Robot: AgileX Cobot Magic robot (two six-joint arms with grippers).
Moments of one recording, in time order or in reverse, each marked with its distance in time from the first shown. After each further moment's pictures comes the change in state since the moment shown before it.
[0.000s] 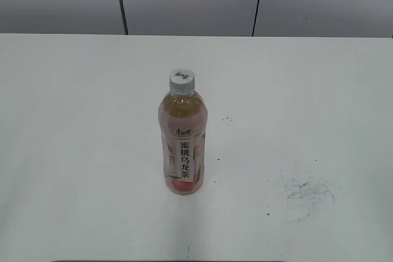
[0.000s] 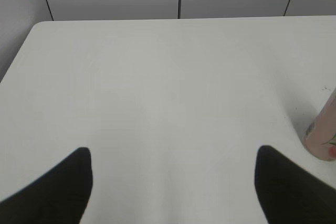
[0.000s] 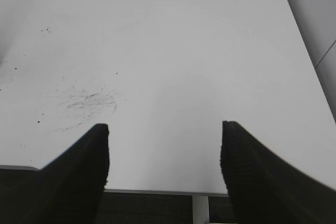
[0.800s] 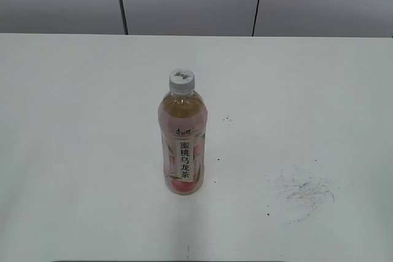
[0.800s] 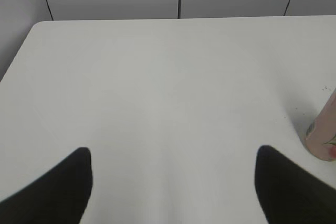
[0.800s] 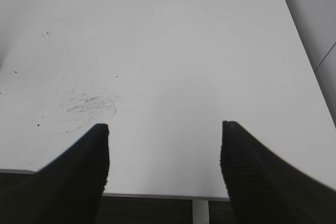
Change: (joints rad) left arm 0.000 0.000 0.000 0.000 0.000 0.000; right arm 0.000 0.000 0.000 0.000 -0.008 0.000
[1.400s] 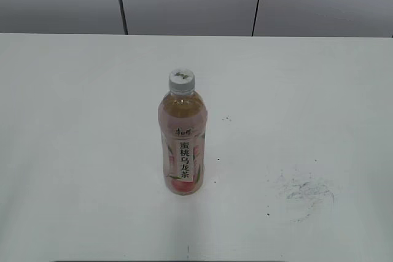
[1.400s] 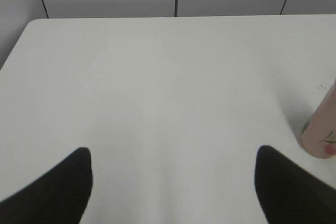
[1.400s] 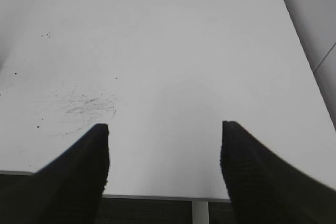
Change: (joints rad) left arm 0.000 0.000 0.000 -0.008 0.000 0.000; right arm 0.000 0.000 0.000 0.000 -0.007 0.001
